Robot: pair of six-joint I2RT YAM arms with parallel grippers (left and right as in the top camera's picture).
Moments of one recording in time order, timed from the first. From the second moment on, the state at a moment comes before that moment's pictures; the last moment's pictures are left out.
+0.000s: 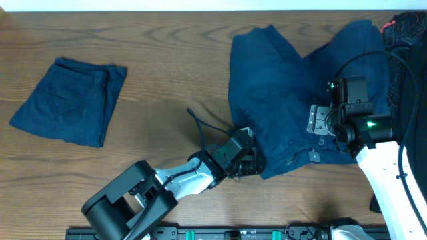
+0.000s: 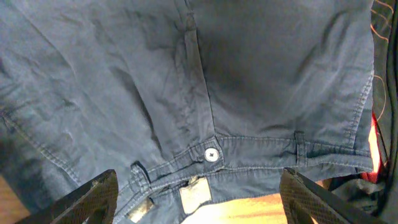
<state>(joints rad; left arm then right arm) -0.90 1.73 0.67 0.19 0.31 -1.06 0.14 1.24 1.04 -0.91 0.20 0.24</state>
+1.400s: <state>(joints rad) 0.14 1.36 0.77 -0.17 0.39 -0.56 0.14 1.24 1.04 -0.95 0.20 0.24</state>
